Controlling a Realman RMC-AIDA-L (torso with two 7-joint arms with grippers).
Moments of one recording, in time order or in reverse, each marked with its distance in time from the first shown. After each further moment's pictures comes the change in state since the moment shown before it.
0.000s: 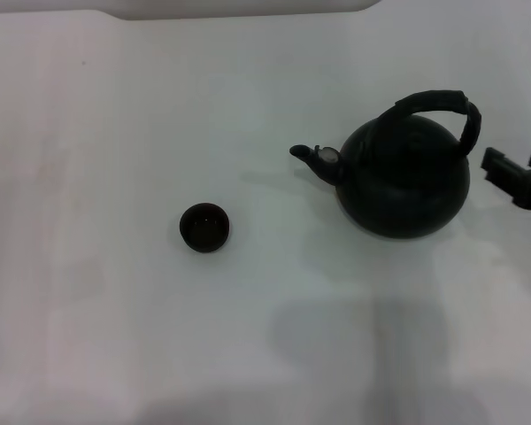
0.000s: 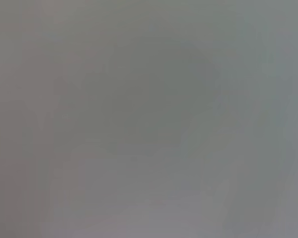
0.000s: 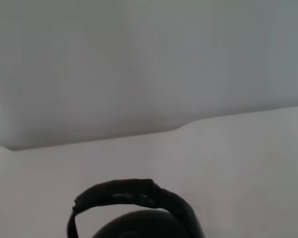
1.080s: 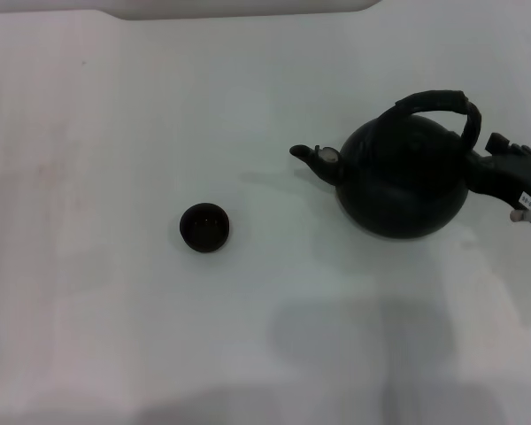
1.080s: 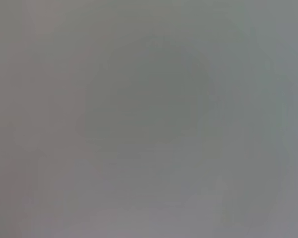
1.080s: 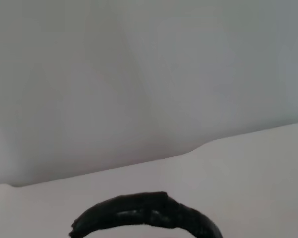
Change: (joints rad) left arm -0.025 0.004 0.000 0.002 -0.003 0.003 0.000; right arm 0.166 -0.007 -0.117 0.330 0.084 -0.381 0.014
